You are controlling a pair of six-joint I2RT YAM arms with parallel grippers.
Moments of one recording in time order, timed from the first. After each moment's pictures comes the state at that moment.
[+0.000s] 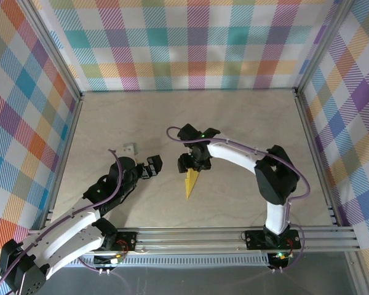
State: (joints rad) left arm -0.64 0.77 0.51 -0.22 -0.28 -0.63; right arm 0.81 1.90 1.45 -0.90 -0.09 0.55
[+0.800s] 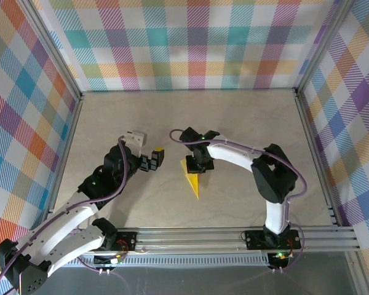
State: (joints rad) left arm -0.64 0.83 0.71 -0.21 -0.22 -0.07; right arm 0.78 1.85 1.36 -0.87 -0.06 0.60
